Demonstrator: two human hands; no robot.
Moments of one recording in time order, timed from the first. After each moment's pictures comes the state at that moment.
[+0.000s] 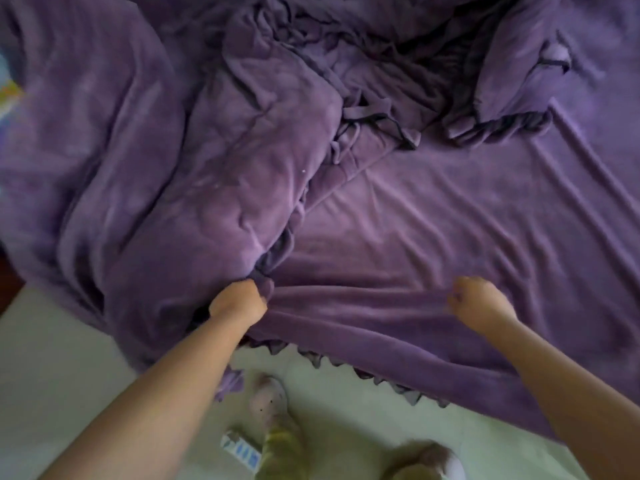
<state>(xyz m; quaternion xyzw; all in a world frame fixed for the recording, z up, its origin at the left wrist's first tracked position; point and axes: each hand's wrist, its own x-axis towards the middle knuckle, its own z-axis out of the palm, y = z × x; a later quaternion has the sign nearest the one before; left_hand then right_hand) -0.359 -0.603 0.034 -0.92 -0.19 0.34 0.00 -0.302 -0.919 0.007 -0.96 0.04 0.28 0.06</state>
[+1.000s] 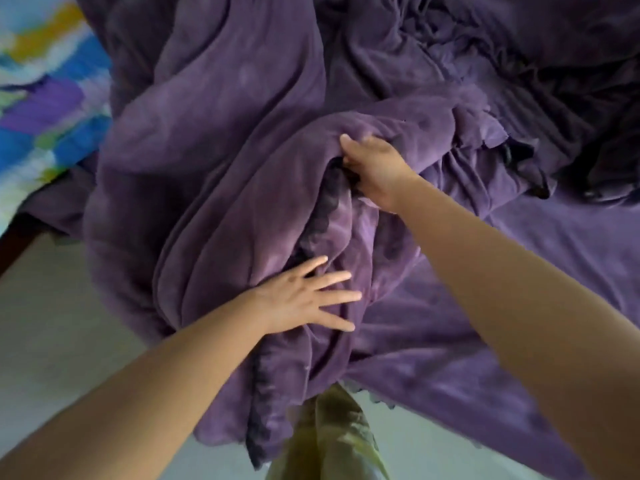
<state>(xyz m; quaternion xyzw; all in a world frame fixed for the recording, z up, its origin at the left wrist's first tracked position) -0.307 -0.365 0.031 -0.87 0.45 0.16 0.15 -0.144 -0.459 0.074 -0.66 0.05 0.34 0.68</state>
